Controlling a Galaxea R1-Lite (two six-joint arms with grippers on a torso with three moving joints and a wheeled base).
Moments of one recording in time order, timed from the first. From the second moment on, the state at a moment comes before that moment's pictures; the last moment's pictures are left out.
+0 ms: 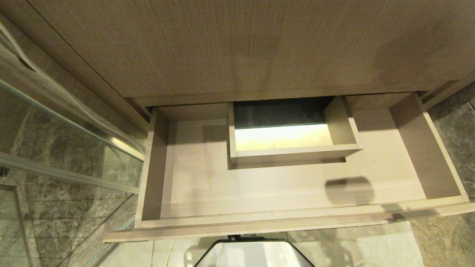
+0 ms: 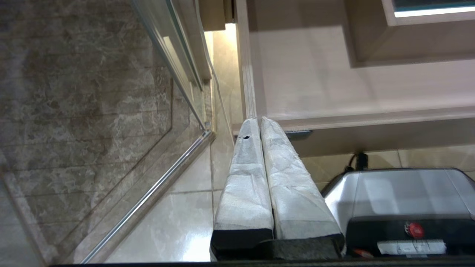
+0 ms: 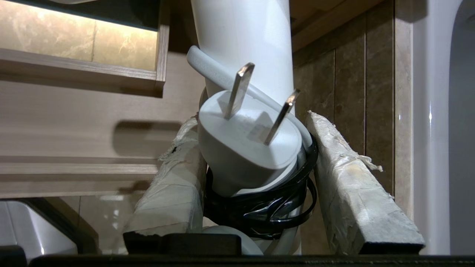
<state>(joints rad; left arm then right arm) 0.00 0.00 0.00 0.00 0.00 0.00 -0.31 0.75 -0.97 0.31 0.08 -0.41</state>
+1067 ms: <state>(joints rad) 0.00 0.00 0.00 0.00 0.00 0.00 -0.28 1.09 -1.08 0.43 0.10 -0.42</state>
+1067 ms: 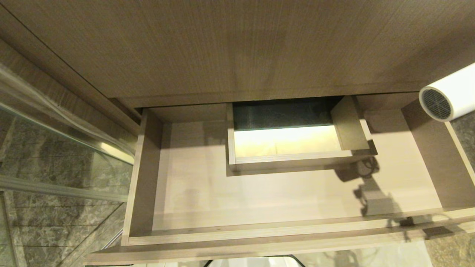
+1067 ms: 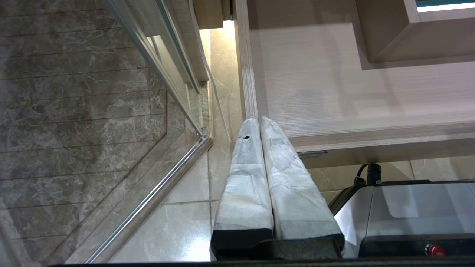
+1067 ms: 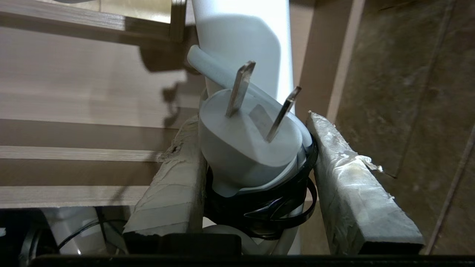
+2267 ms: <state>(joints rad) 0.00 0.00 0.00 0.00 0.00 0.00 -0.35 1.76 -1.34 0.45 0.16 -0.47</state>
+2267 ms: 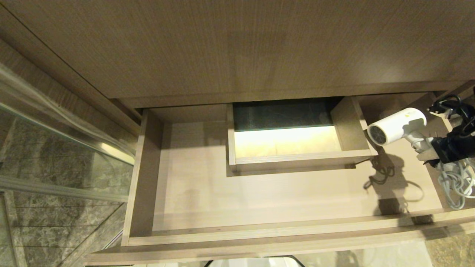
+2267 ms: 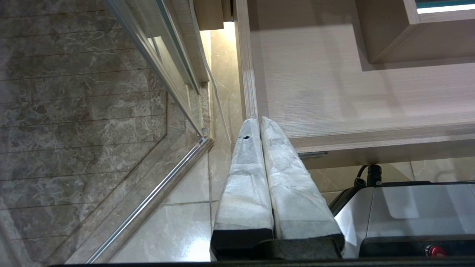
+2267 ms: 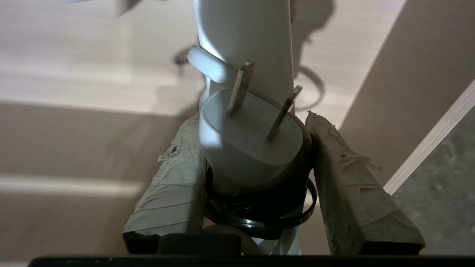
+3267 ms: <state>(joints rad) 0.00 0.00 0.00 0.00 0.00 0.00 -0.34 2.11 -1.56 0.25 0.14 -0.47</state>
